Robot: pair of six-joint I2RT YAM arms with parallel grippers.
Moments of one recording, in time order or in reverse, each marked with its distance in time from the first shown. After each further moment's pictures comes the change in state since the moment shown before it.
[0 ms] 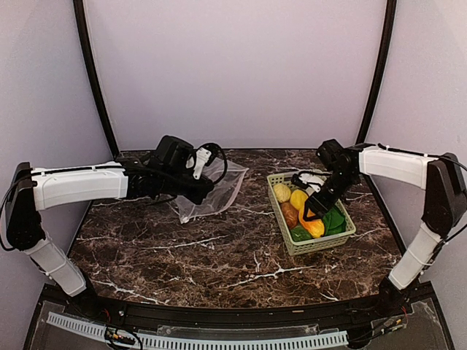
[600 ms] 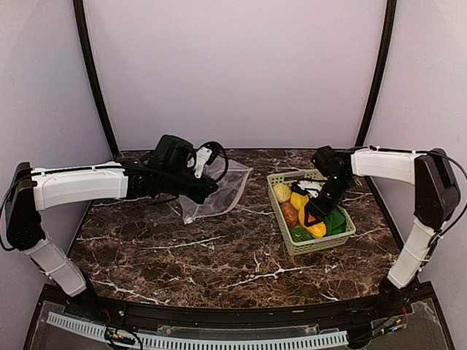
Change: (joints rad) left arm 0.003 0.000 -0.005 0.031 0.086 -0.037; right arm -0.003 0.092 0.006 -0.023 0.035 0.059
